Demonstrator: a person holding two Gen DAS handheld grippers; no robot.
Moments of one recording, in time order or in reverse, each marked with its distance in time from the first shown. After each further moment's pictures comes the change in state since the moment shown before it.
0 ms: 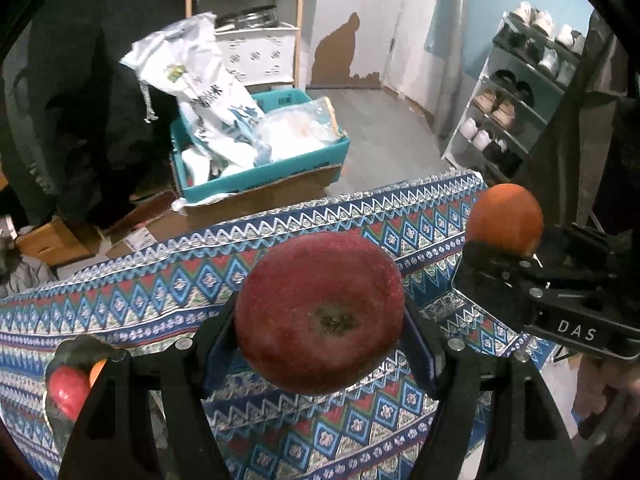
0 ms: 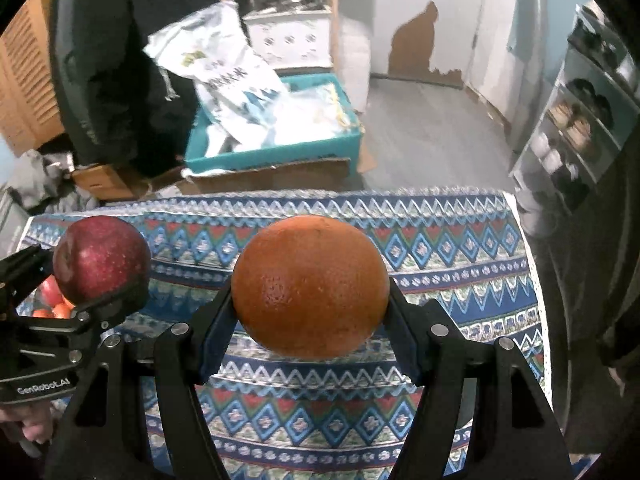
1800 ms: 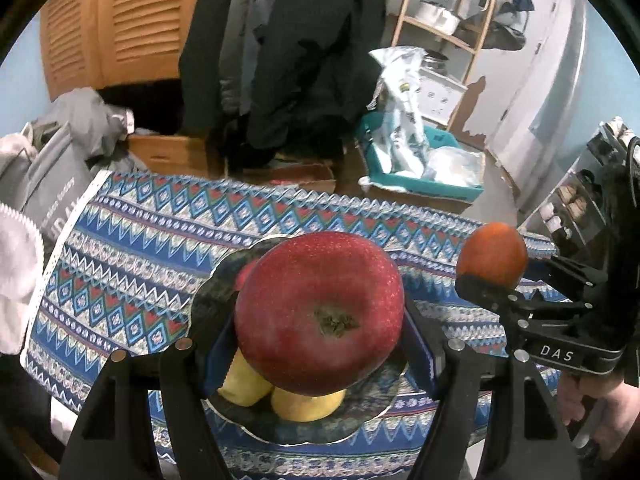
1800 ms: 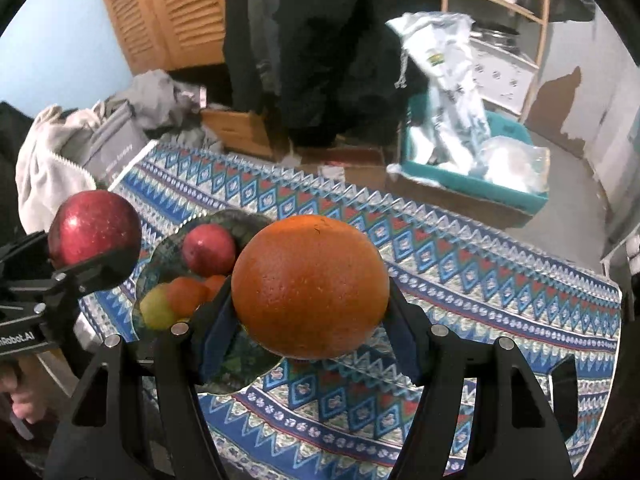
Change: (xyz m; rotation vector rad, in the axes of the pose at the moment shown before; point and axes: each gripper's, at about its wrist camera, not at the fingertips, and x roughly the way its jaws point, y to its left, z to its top) left arm -0.133 0.213 -0.124 -0.380 -0.076 0.190; right arm 0.004 0.247 -0.014 -0.333 0.056 0.291
